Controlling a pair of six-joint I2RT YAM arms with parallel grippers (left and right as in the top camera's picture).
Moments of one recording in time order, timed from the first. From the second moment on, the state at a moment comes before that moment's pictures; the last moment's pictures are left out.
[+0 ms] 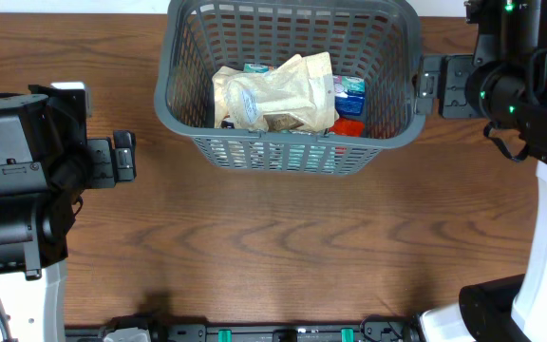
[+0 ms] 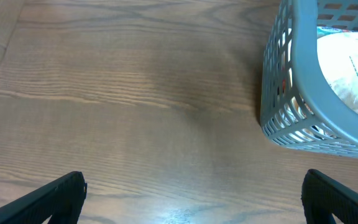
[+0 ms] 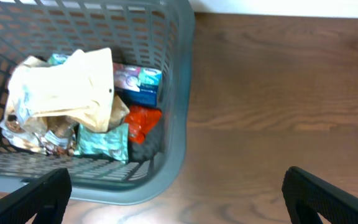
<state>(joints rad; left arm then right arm) 0.09 1.11 1.44 -1.15 -0.03 0.06 0.21 1.66 2.48 -1.69 0.15 0.16</state>
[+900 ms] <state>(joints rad) 0.09 1.11 1.44 -1.15 -0.03 0.06 0.16 0.99 1.39 -0.89 0.24 0.24</state>
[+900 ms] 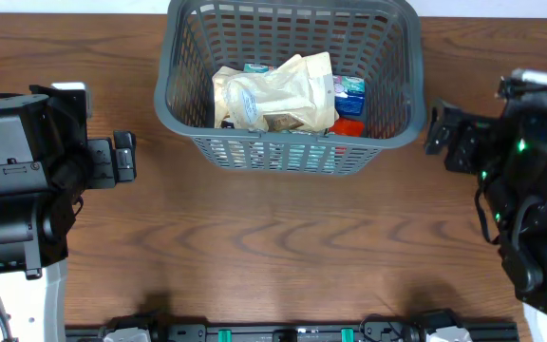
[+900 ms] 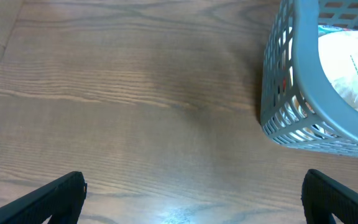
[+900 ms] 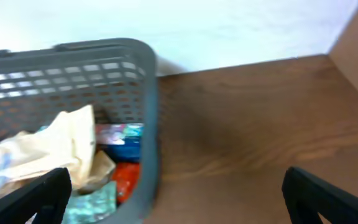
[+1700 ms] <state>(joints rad) 0.09 1.11 1.44 -1.15 -0.03 0.06 0.07 0.54 0.56 -0.23 0.29 0.29</state>
